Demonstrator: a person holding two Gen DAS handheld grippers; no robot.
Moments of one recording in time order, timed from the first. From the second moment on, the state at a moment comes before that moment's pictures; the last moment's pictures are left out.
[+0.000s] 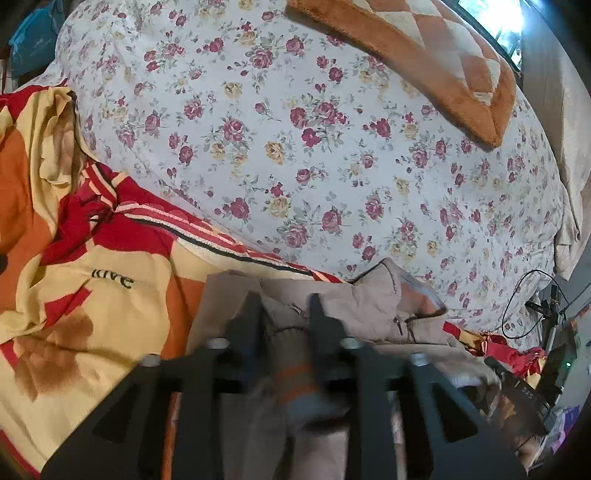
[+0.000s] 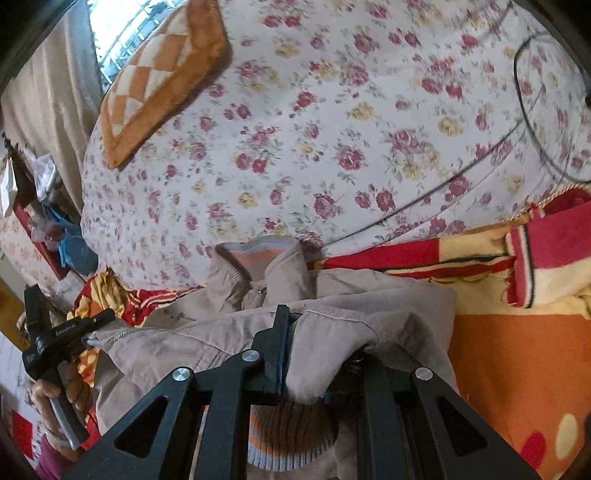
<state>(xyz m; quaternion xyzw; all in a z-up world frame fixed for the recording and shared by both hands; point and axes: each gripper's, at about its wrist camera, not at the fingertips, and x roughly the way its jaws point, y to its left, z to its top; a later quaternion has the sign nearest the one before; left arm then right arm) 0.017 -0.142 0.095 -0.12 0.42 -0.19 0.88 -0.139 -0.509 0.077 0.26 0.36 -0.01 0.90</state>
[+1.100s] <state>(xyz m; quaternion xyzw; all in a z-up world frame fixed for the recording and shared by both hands) 0.012 -0.103 0.065 -0.05 0.51 -0.10 0.86 -0.066 -0.404 0.077 0.10 0.49 0.05 0.86</state>
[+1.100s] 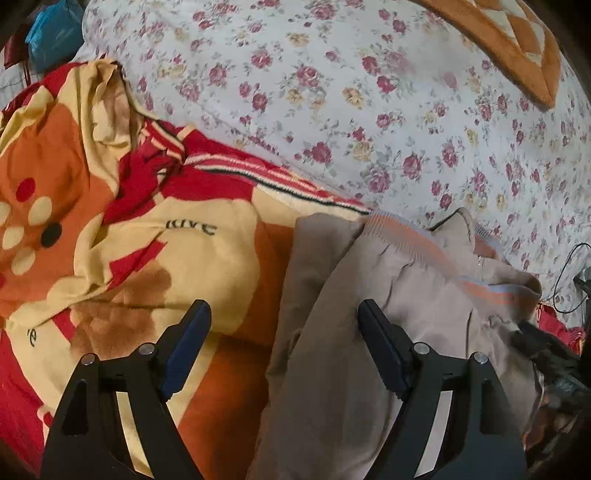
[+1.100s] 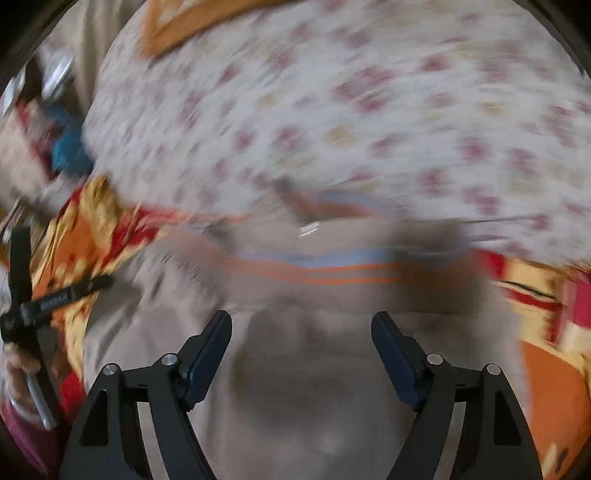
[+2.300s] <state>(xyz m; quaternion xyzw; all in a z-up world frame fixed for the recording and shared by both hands) -0.005 -0.142 0.051 0.01 0.50 -0.13 0.86 -0.156 -0.537 0.060 0.13 0.47 -0.17 0.86</state>
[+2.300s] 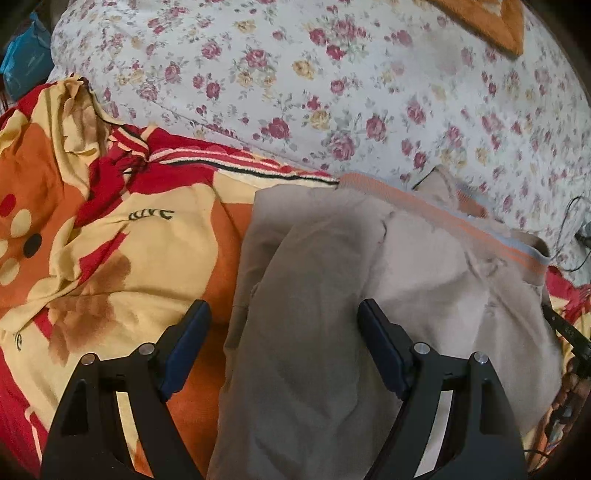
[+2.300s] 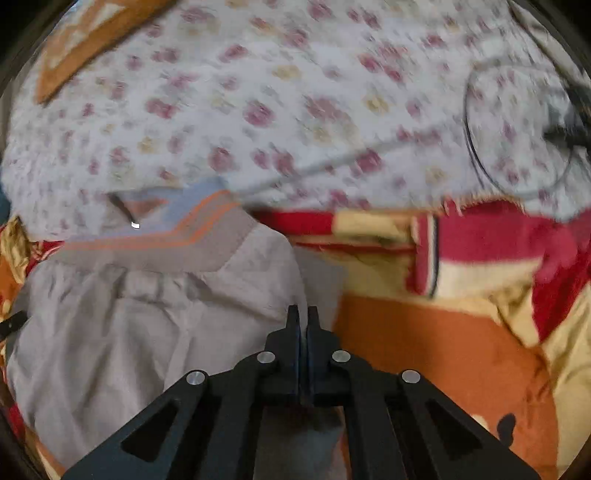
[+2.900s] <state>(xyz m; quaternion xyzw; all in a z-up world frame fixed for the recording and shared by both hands) -0.038 -0.138 0.063 0.02 0.46 -0.12 0.88 -0.222 -0.463 0.067 0.08 0.49 -0.14 0.86</state>
